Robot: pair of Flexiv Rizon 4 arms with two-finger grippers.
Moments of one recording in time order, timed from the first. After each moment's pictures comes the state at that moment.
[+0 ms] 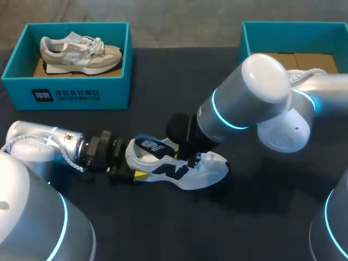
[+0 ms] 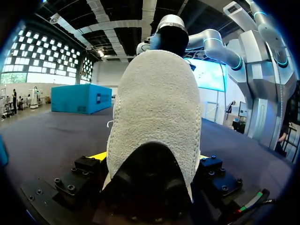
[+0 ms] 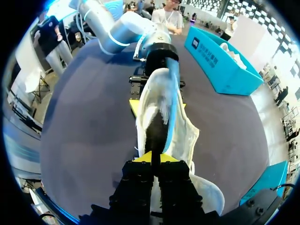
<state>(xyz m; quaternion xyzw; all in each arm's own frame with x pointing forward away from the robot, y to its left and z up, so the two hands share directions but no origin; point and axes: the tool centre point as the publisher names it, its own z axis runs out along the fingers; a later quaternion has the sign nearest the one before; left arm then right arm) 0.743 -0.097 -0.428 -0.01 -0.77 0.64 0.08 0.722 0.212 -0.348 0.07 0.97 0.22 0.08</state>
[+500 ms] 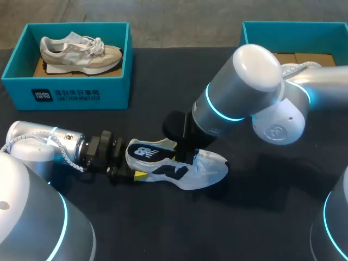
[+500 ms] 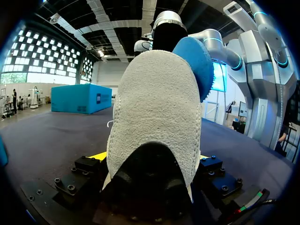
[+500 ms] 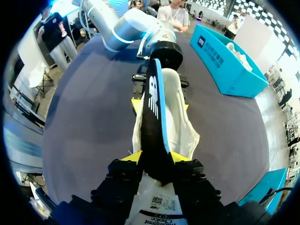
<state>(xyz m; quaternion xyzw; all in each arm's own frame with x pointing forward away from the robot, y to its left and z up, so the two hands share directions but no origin) 0.743 -0.097 -0.429 -0.01 -0.77 0.64 0.08 0.726 0.218 -0.345 0.05 0.98 0.20 0.07</state>
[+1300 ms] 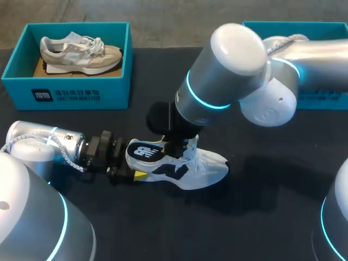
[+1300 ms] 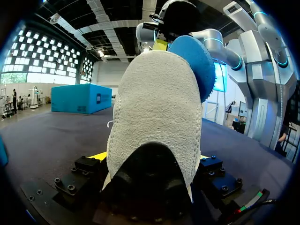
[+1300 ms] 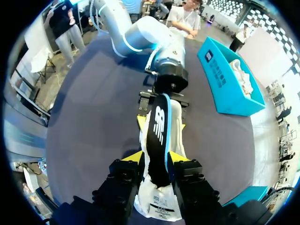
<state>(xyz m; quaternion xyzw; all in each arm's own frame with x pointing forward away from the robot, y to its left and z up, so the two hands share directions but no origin) 0.743 -0.097 -0.429 -0.01 -0.77 0.64 0.08 0.721 0.245 -0.292 -0.01 0.98 0.18 0.09</state>
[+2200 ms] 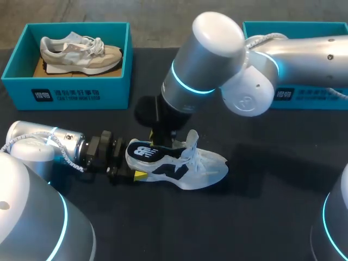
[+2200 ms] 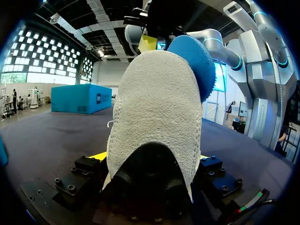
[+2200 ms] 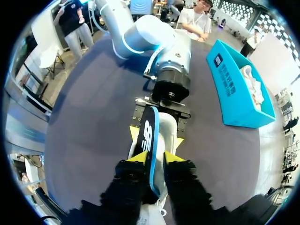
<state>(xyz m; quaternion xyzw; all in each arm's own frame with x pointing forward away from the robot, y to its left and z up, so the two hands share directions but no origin) 0.743 -0.097 -0.429 -0.01 -0.77 0.64 0.08 0.747 0.274 -0.310 -0.04 0.98 0.19 0.06</state>
